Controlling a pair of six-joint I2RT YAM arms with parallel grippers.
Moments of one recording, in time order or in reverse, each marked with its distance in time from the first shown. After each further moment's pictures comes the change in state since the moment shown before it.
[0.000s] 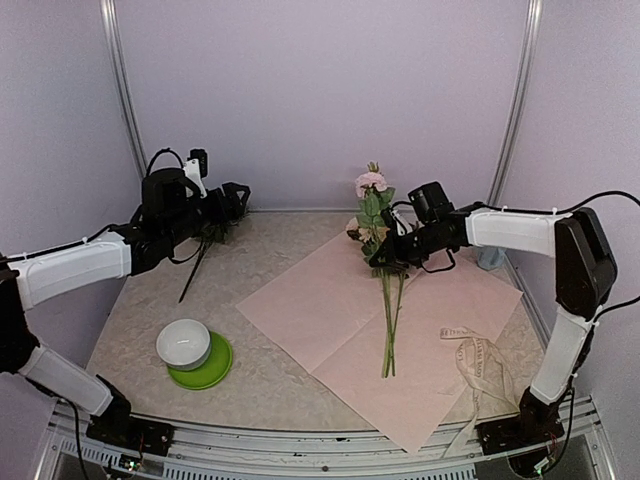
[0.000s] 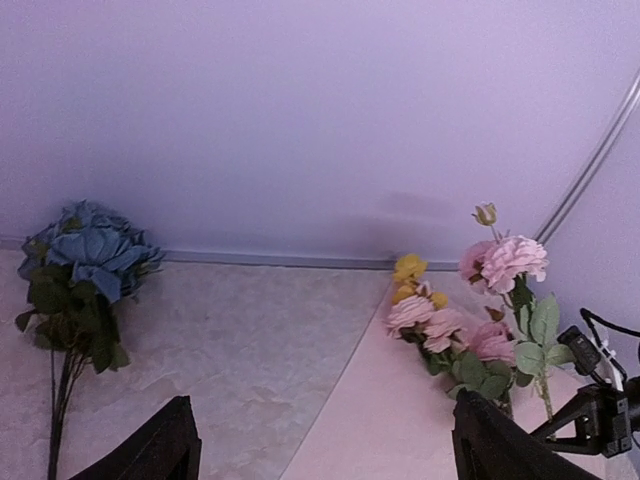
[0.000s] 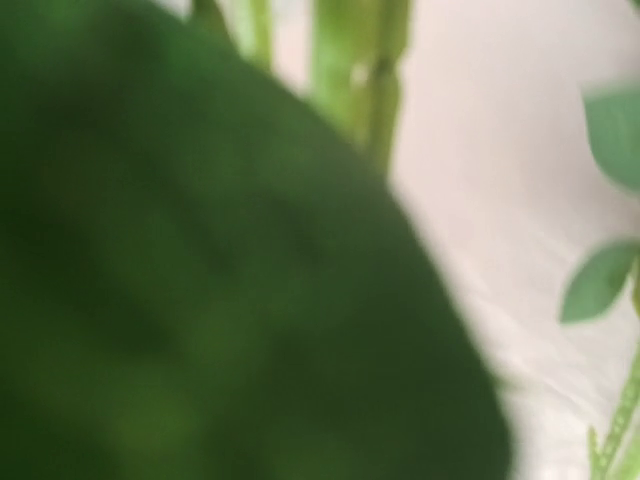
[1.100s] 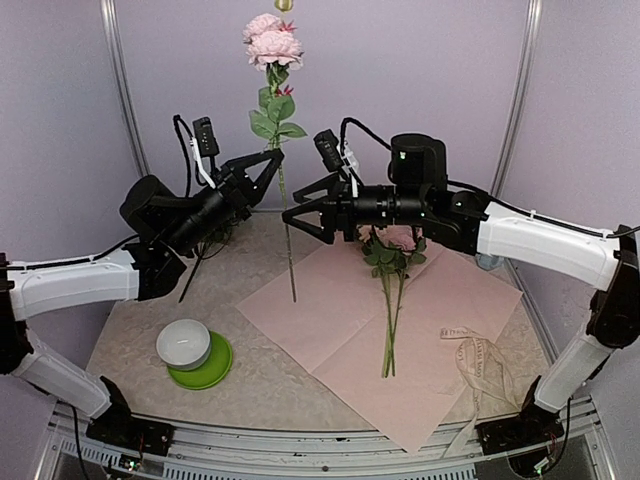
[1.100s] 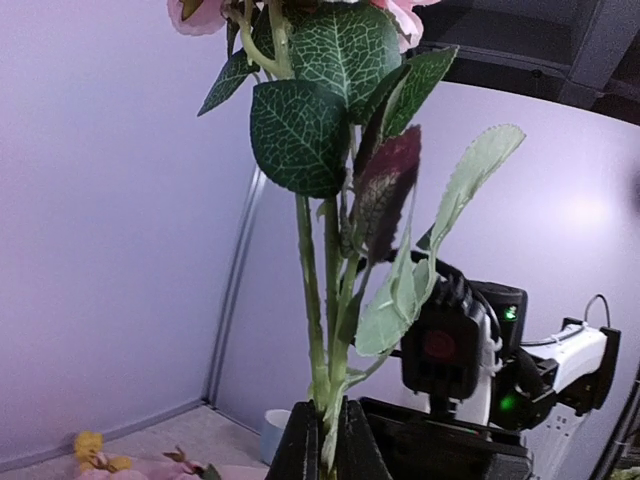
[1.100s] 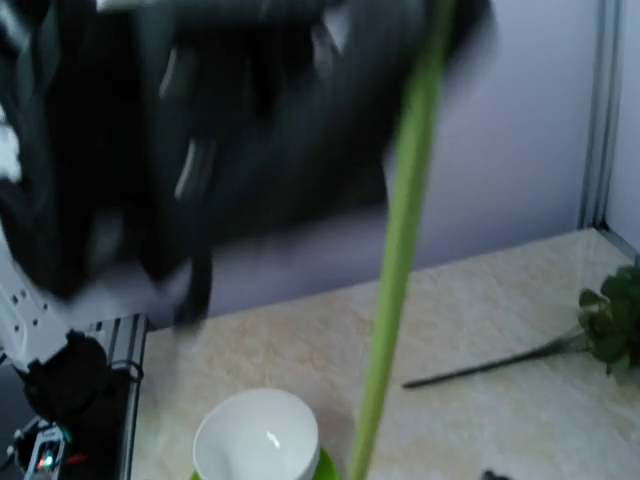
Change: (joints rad) left arm -0.233 -0.046 -0.062 0.671 0.341 0.003; right arm 0.403 -0.216 0.106 0.404 -0.036 -0.370
